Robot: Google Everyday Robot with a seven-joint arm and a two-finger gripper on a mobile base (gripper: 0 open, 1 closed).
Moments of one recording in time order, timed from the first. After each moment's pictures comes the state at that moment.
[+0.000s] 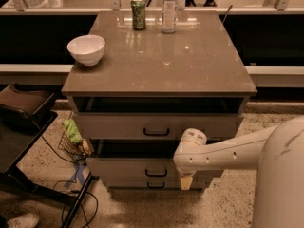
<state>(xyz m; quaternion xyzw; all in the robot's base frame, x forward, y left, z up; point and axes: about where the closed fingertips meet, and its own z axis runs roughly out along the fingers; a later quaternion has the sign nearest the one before) 0.534 -0.139 0.431 -0.71 0.70 -0.10 0.07</state>
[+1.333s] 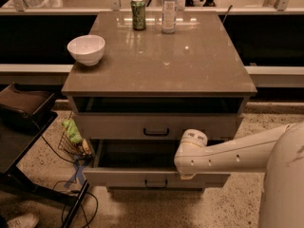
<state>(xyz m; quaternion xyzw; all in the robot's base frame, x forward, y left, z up) 0.529 -0.145 0.443 -0.70 0.70 -0.11 0.07</state>
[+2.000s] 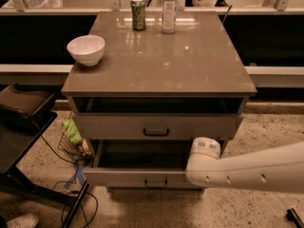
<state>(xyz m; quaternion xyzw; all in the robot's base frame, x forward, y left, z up) 0.499 -0.172 0.479 -0.66 0.73 -0.15 0.08</state>
